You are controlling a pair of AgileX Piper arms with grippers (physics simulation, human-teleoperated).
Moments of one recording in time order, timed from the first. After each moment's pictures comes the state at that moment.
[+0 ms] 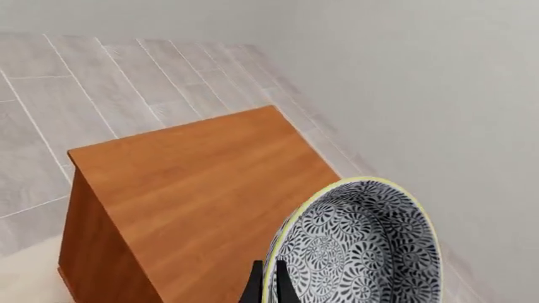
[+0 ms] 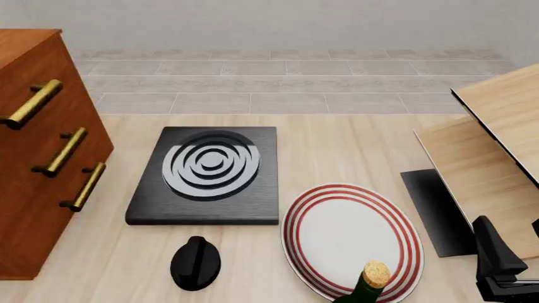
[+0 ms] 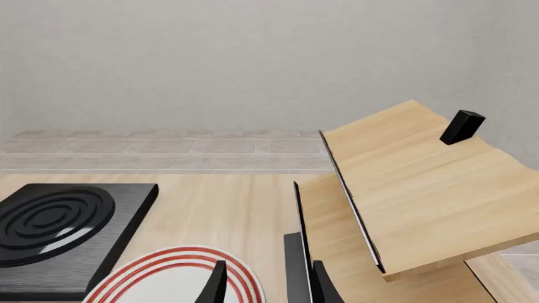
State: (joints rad) left arm 0.62 0.90 -1.08 0.47 -0.55; right arm 0.00 0.01 0.00 0.00 0.00
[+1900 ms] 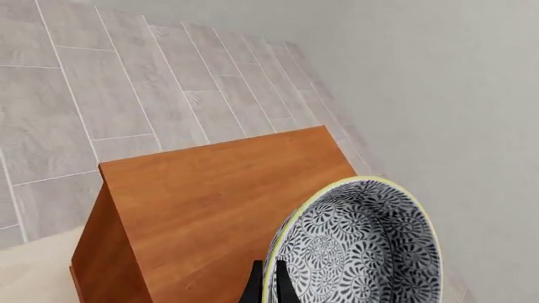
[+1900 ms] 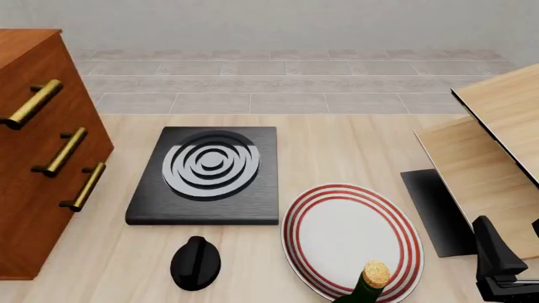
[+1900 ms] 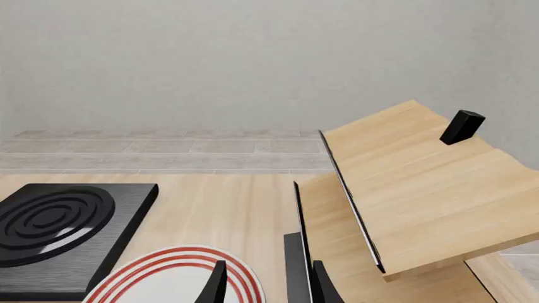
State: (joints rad) left arm 0.74 1.13 -1.14 0.39 -0.64; right arm 0.00 0.01 0.00 0.00 0.00
